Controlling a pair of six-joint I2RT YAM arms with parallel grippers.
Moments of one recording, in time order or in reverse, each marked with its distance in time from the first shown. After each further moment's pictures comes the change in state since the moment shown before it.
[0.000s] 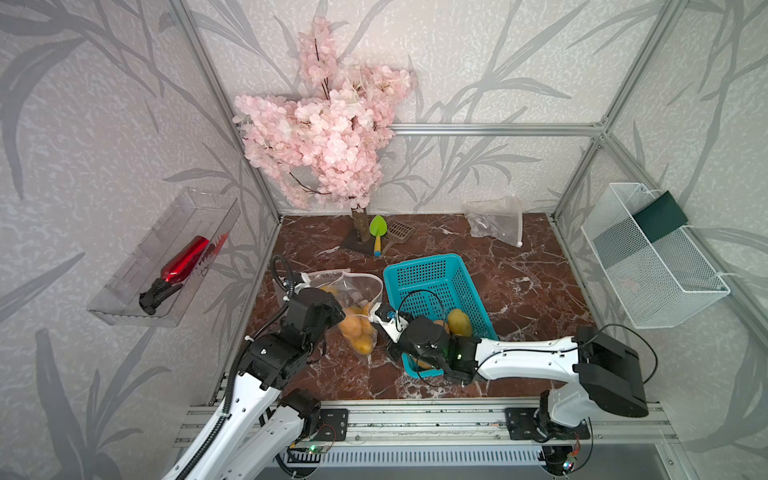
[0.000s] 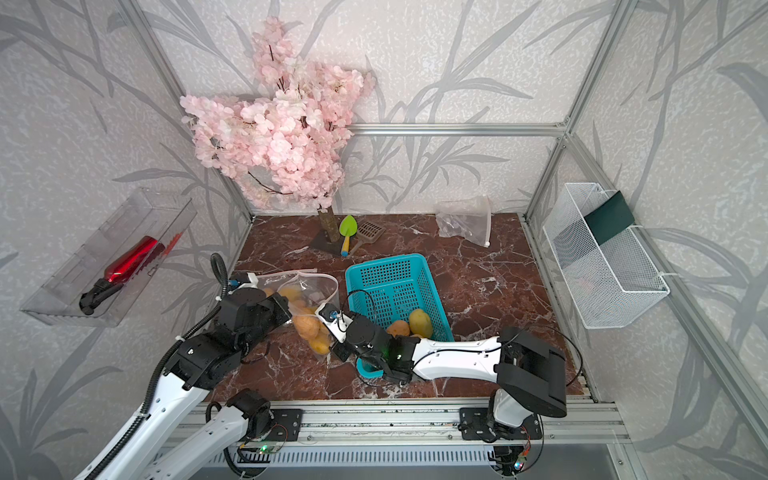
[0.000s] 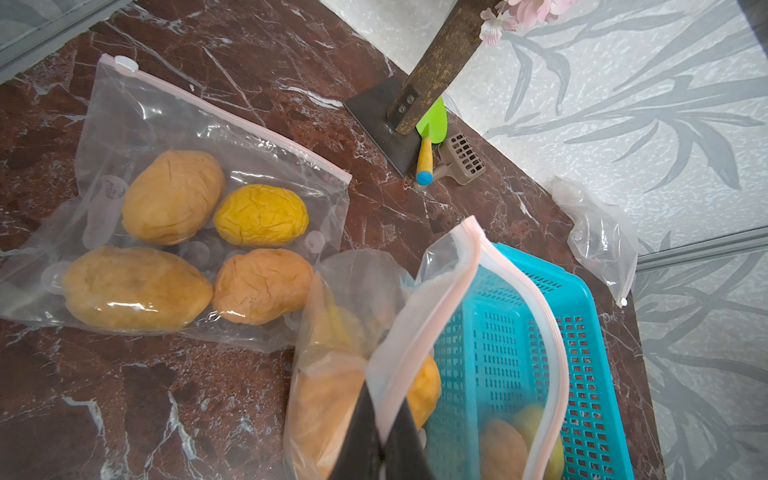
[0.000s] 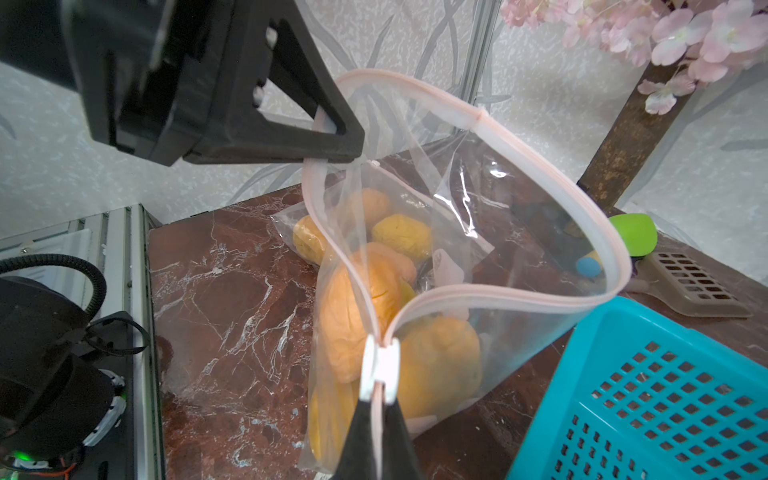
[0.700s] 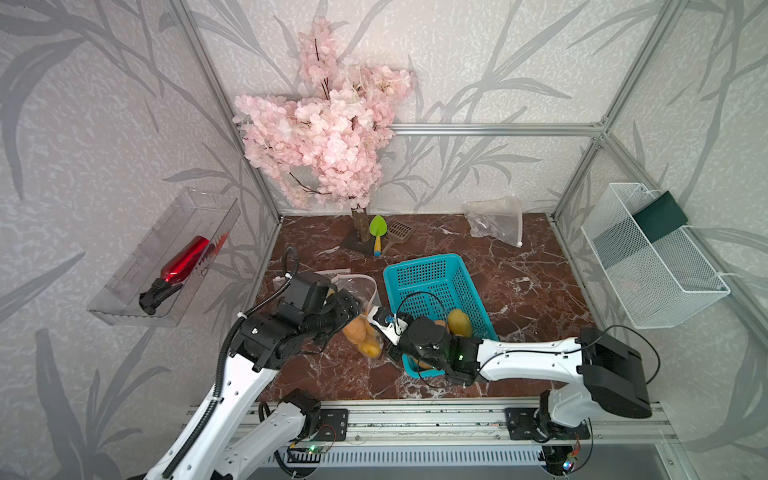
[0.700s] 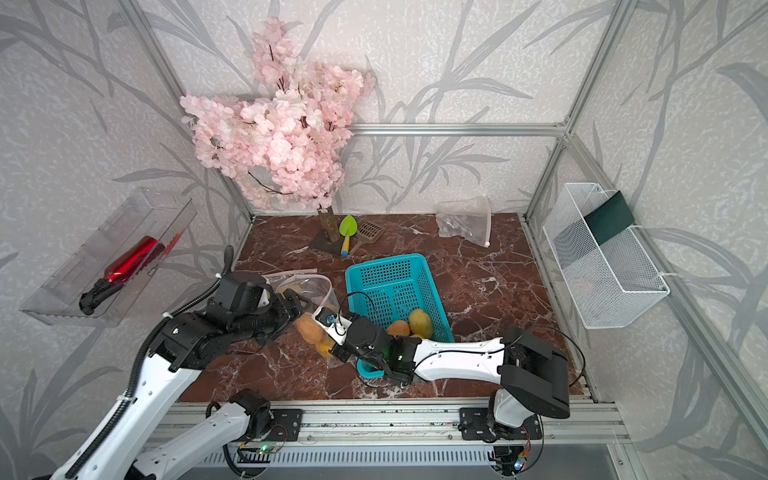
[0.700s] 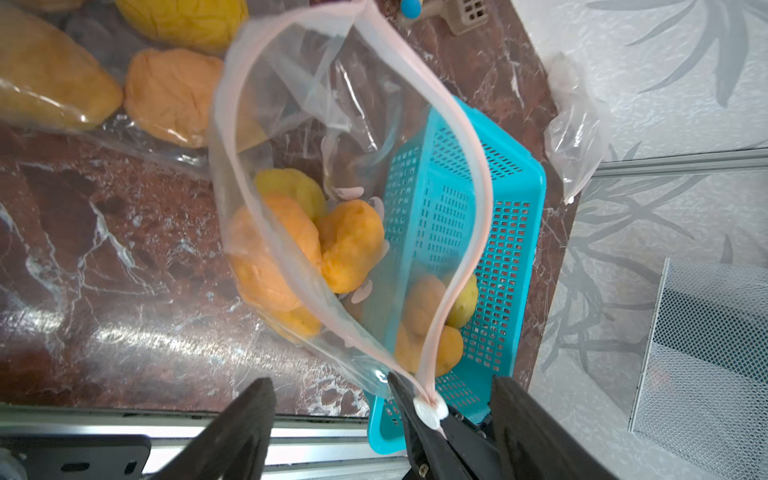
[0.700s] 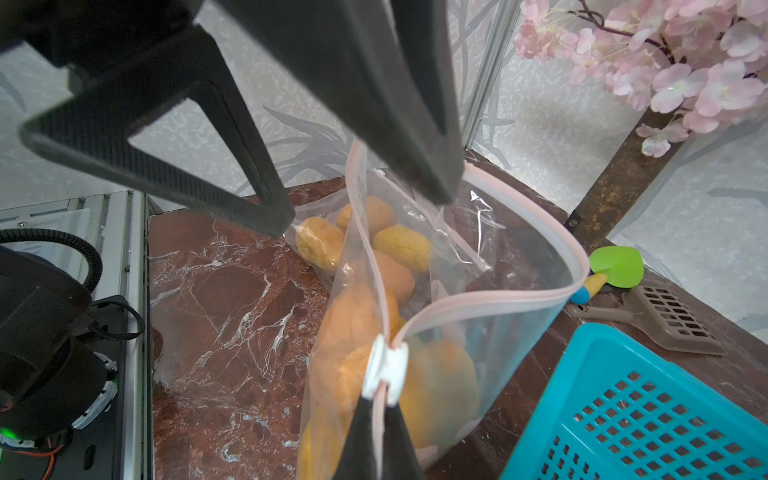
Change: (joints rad) left arm 0.000 0.164 0.285 -0.352 0.389 -0.201; right arm 0.009 -0.016 0.000 0.005 -0.010 -0.100
